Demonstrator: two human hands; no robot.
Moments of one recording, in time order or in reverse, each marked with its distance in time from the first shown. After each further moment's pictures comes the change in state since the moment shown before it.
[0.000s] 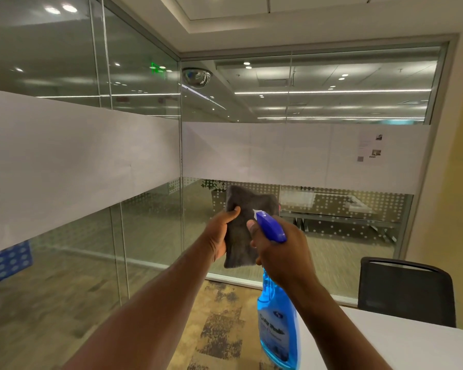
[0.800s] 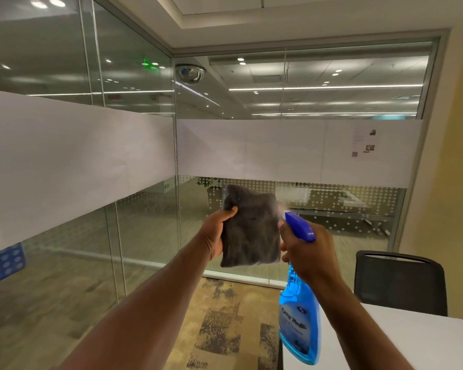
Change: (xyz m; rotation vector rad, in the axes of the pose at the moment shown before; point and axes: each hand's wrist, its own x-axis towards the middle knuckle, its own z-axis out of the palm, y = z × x) left_hand -0.001 0.000 -0.006 -0.088 -0.038 -0.043; right_hand 0.004 0.037 -0.031 -0.031 0.095 0.114
